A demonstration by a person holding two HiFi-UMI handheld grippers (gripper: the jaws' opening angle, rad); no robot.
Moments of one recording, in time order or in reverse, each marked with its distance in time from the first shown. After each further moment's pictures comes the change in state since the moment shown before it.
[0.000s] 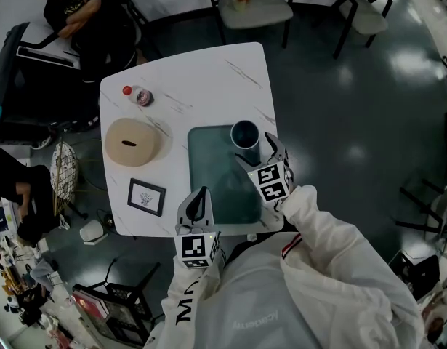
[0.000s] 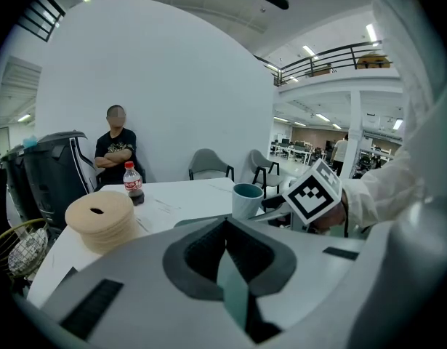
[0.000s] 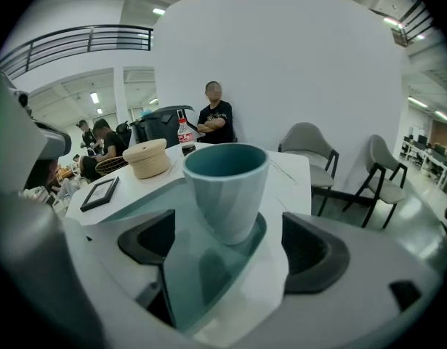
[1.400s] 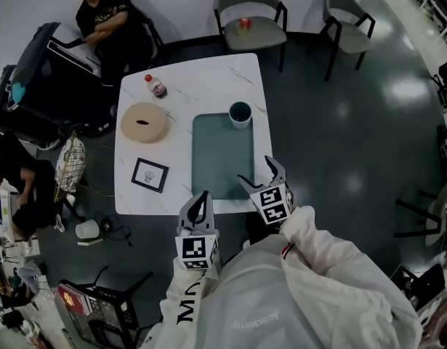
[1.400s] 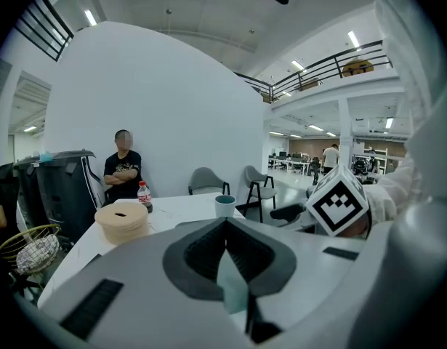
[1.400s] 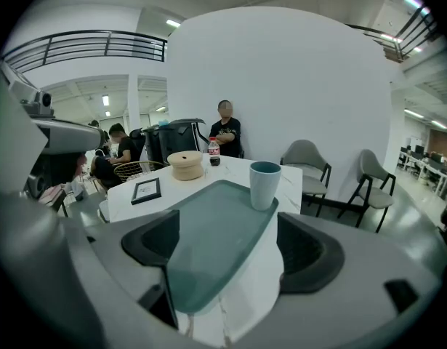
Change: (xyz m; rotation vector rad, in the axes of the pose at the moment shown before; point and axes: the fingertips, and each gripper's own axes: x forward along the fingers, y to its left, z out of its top) left arm -0.128 -0.057 -0.017 0.042 -0.144 0.013; right arm -0.149 0.083 -0.039 -0.045 -0.100 -0.010
